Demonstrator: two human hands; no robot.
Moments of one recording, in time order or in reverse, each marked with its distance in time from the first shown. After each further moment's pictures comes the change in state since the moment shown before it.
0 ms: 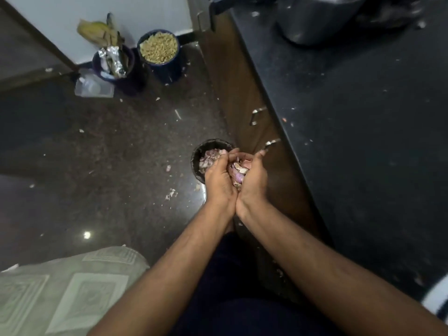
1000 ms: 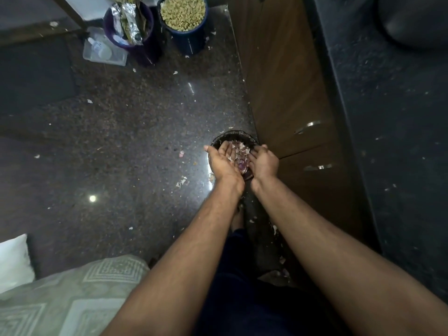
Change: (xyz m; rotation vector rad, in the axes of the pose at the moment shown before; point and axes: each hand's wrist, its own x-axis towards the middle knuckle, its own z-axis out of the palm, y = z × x) left_hand 0.161 0.045 -0.036 -0.035 0.221 -0.005; right_hand 0.158 0.060 0.072 -0.290 0.159 0.075
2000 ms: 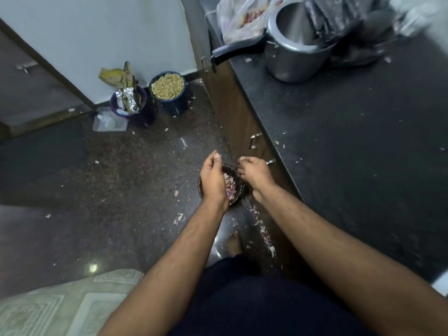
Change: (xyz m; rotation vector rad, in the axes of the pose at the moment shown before) left_hand -0.152 -0.008 0.015 0.360 -0.215 0.316; right_hand -0.118 -0.069 -0.105 -0.335 -0.210 -0.304
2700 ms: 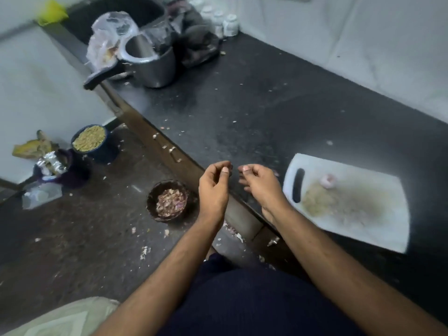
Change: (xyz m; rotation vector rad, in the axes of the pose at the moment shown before) left_hand -0.266 -0.118 0.051 0.532 -0.579 0.350; right_hand -0.220 0.102 -0.251 0.124 0.324 -0.243
